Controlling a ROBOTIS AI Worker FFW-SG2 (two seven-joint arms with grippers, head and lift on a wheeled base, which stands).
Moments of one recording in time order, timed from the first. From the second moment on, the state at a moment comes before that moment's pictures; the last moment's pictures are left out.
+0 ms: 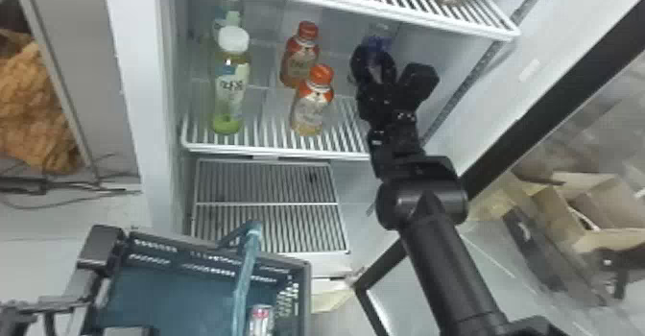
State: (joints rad) left arm 0.20 0.22 -0.07 -1.94 1.13 1.56 -0.61; right arm -0.24 -0.24 0.06 -1.31 -0.24 -0.14 -0.10
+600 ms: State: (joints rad) left arm 0.21 0.22 -0.07 -1.94 1.13 1.56 -0.61; right arm -0.11 -0.24 0.02 -1.47 -0.23 -0.14 -0.10
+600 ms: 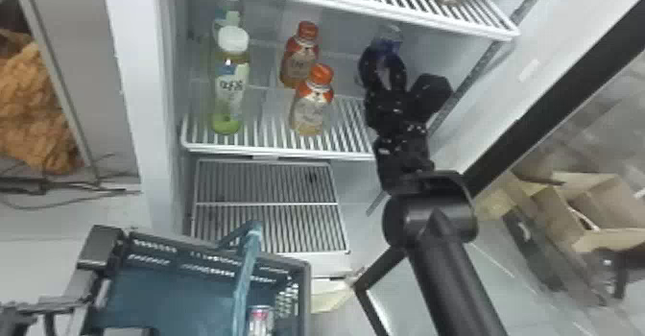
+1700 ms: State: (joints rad) left arm 0.22 0.22 -0.07 -1.94 1.13 1.56 -0.61; right arm 0.35 -0.22 -0.07 -2.01 -0.28 -0.05 -0.09
